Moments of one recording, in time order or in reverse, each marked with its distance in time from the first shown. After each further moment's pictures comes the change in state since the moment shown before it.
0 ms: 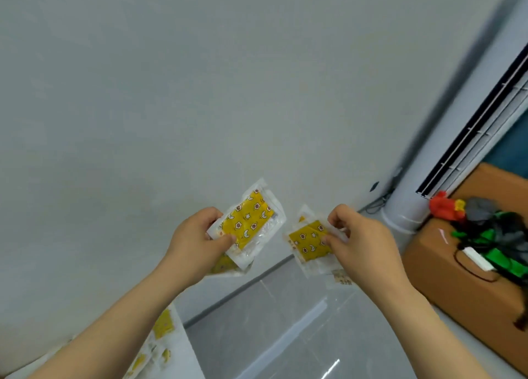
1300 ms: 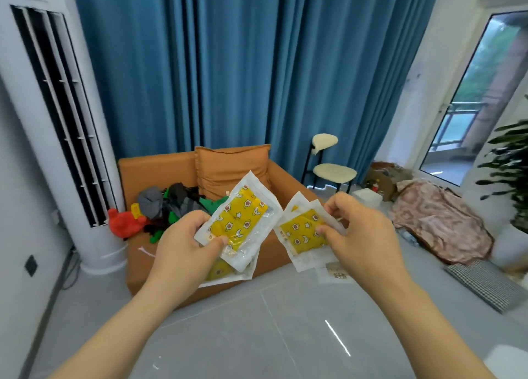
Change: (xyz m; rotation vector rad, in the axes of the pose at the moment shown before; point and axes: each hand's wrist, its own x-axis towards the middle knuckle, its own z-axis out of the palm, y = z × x) left_hand 0.066 0.474 0.613 -0.257 -0.913 0.854; right_hand -0.086 0.489 -0.310 -0.412 0.691 1.059
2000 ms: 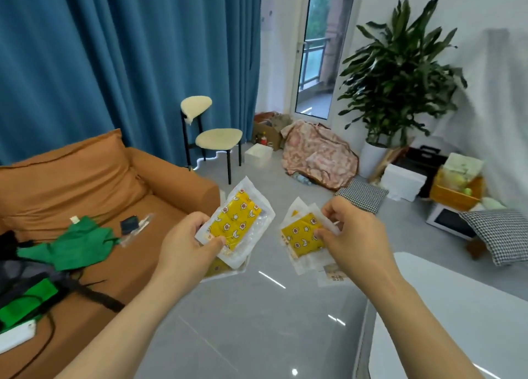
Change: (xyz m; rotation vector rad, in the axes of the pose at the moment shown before) left_hand 0.194 0.063 0.342 -0.076 -0.526 0.198; right_hand 0.105 0.282 0.001 -0.130 0.106 0.625
